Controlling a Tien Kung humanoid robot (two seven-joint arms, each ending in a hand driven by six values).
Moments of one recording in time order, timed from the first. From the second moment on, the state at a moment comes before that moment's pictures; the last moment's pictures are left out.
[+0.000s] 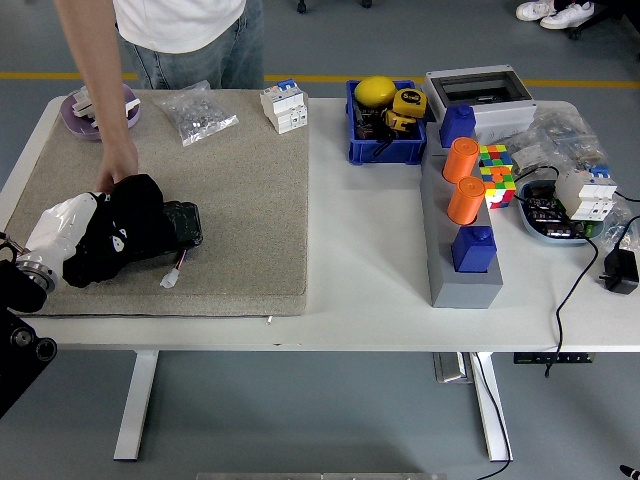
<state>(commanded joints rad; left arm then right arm) -0.22 0.48 -1.10 -1.26 1.90 0.21 0.25 0.03 -0.39 1.10 0.45 -0.85 0.10 -0.32</state>
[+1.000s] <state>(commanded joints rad) -0.12 0.56 -1.32 -1.19 1.94 0.22 0.23 0.03 -0.39 1.11 0.45 -0.85 0.10 -0.32</state>
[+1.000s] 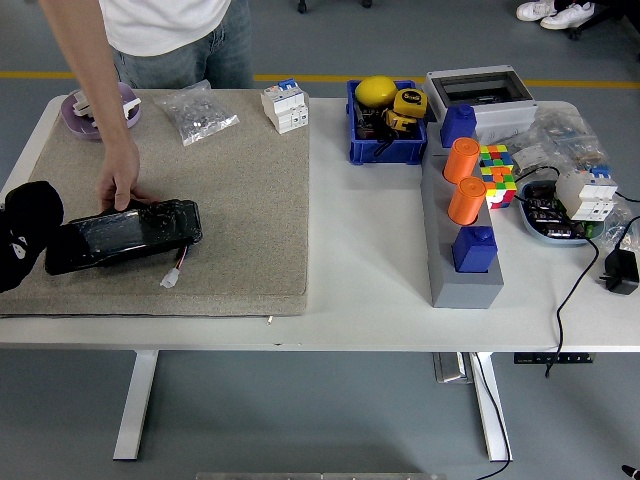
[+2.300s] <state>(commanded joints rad) -0.35 0.60 -1.05 -0.84 1.83 0.26 0.03 0.05 -0.39 1.10 0.46 -0.85 0.09 -0.32</state>
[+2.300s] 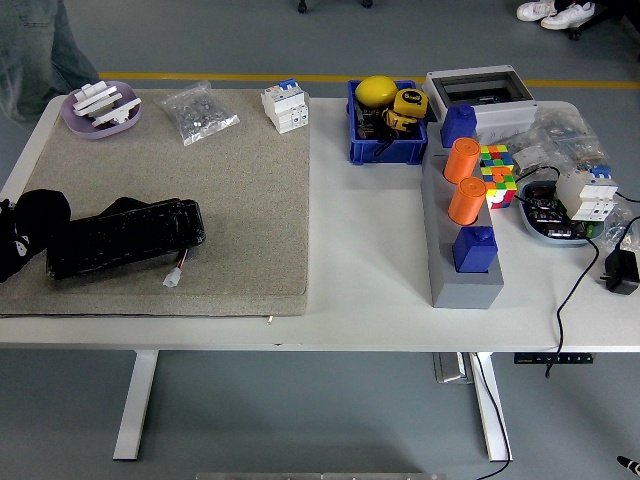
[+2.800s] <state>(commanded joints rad) -0.37 0.60 -1.04 -0.83 1.84 0.25 0.08 0.05 -0.39 1.09 0.46 -0.84 0.09 -0.32</state>
